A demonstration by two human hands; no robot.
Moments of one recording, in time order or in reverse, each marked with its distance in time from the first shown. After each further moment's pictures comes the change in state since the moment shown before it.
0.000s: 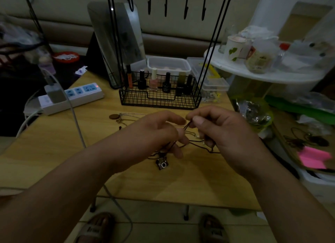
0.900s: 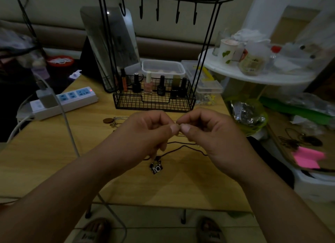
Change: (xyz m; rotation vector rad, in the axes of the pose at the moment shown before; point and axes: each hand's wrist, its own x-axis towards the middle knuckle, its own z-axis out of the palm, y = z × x) left_hand 0.004 -0.003 0.004 -0.019 0.196 0.112; right_hand -0.002 -0.005 0.004 -0.026 -0.022 -0.054
